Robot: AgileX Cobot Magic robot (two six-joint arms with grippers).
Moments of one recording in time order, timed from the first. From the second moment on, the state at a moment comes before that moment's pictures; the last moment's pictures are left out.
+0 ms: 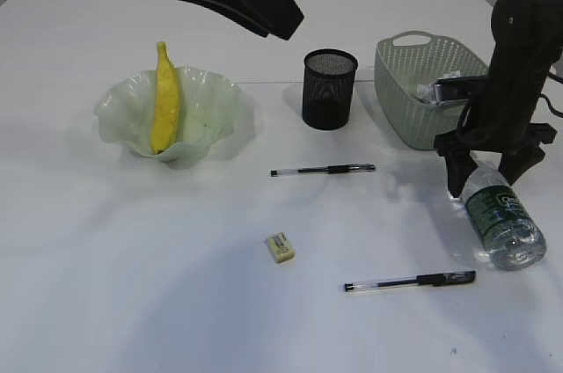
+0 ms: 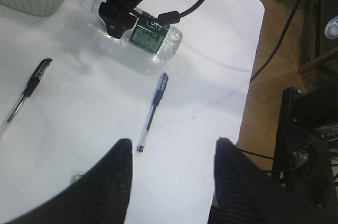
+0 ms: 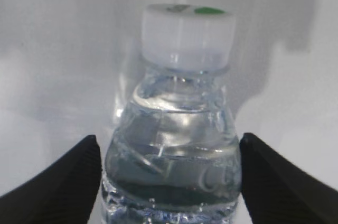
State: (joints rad) left arm -0.43 1.78 -1.75 -0.78 1.23 0.65; right arm 0.01 2.23 -1.71 -0.02 1.19 -0.08
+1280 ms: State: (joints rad) left arm -0.43 1.78 -1.75 -0.78 1.23 0.63; right arm 0.01 2.23 -1.71 -0.02 1.14 -0.08
